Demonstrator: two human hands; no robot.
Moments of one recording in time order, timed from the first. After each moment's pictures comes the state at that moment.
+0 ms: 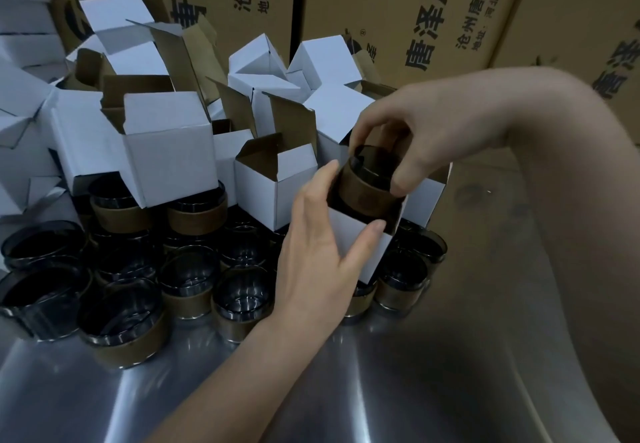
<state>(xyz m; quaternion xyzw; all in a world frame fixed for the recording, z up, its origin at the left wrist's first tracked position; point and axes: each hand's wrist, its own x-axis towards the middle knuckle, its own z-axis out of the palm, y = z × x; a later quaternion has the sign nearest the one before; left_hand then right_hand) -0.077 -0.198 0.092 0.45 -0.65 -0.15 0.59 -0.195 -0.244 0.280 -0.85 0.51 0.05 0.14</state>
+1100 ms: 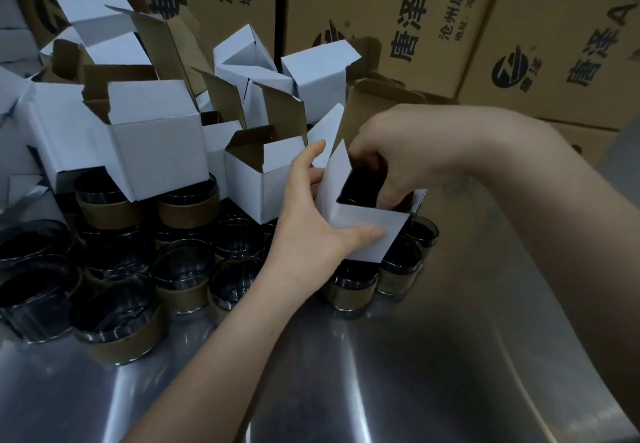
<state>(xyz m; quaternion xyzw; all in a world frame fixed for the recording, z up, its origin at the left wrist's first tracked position) -0.062 -0.212 0.102 0.40 -0.62 -0.37 0.57 -0.183 -0.231 0.245 -0.87 0.46 0.13 -0.10</state>
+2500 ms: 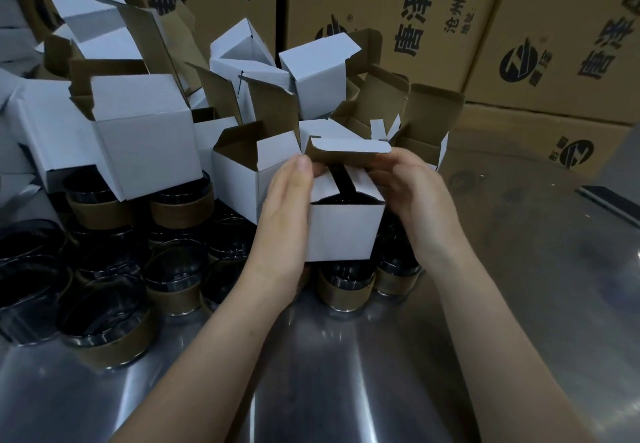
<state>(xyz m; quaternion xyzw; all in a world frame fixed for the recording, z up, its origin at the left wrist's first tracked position) -0.061 -0.212 0.108 0.38 -0.49 -0.49 0.62 -0.210 -0.248 0.127 -0.61 0.40 -0.56 0.40</state>
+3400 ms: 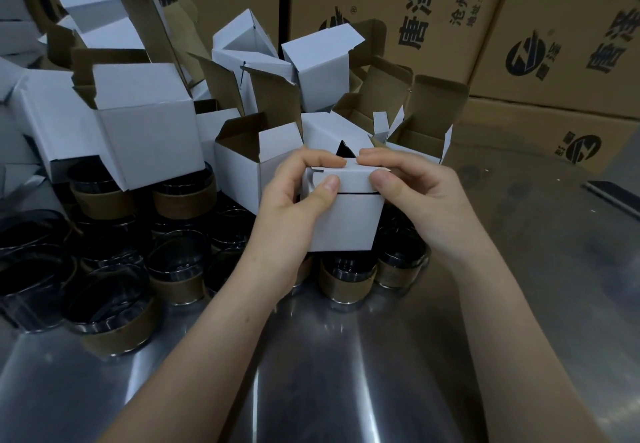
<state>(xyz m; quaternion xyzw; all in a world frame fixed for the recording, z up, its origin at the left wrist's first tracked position) -0.056 -0.209 0.107 0.32 -0.53 -0.48 0.62 -0.227 -0.236 0.124 -0.70 0.34 -0.52 0.34</state>
